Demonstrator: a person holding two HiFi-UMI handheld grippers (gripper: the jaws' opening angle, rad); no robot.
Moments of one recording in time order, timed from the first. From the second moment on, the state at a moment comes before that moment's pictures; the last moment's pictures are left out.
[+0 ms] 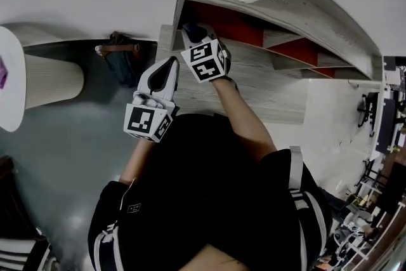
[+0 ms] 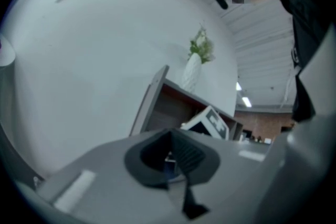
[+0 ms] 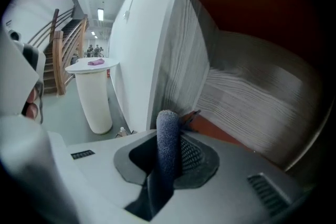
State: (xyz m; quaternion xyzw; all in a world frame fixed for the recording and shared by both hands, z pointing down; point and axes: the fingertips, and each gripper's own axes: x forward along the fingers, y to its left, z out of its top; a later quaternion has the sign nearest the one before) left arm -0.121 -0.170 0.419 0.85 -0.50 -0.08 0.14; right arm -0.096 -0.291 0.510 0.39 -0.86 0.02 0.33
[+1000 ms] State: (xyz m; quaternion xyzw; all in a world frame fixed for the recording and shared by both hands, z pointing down) left arm -0.089 -0.174 0.407 0.87 -0.46 -0.08 0.15; right arm -0.064 -0.258 0.464 0.41 -0.90 0.03 0.18
